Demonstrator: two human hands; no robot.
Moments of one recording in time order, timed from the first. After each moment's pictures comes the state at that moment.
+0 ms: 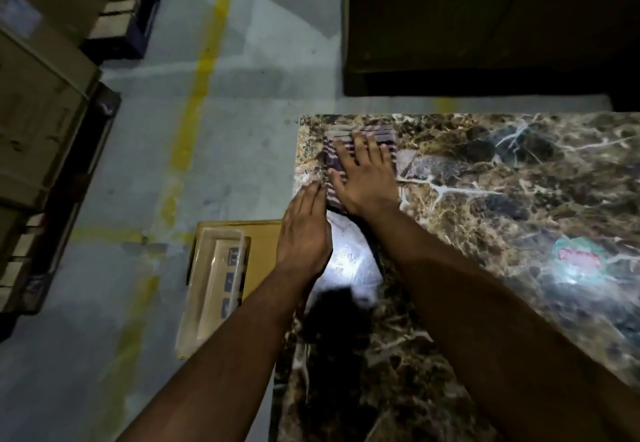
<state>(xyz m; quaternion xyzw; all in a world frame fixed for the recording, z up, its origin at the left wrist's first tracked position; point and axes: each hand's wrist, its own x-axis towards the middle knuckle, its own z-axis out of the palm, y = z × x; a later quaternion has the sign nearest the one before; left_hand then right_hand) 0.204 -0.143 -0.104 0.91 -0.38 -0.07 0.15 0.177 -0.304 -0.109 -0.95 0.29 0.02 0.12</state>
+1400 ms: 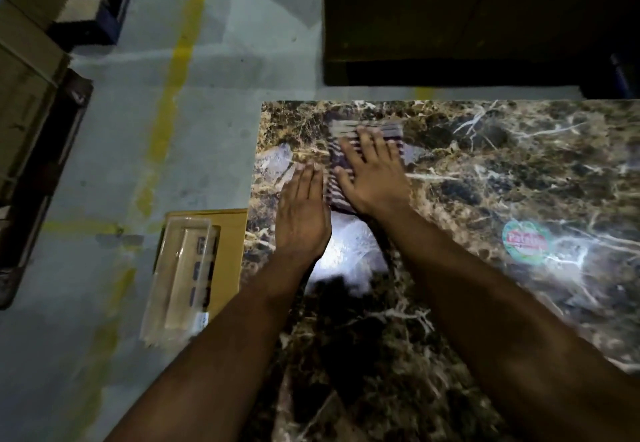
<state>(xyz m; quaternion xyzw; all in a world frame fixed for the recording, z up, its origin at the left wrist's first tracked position) 0.158 -0.195 -0.108 0.92 -0.38 -0.07 0.12 0.101 -0.348 -0.104 -0.95 0.28 0.03 0.11</state>
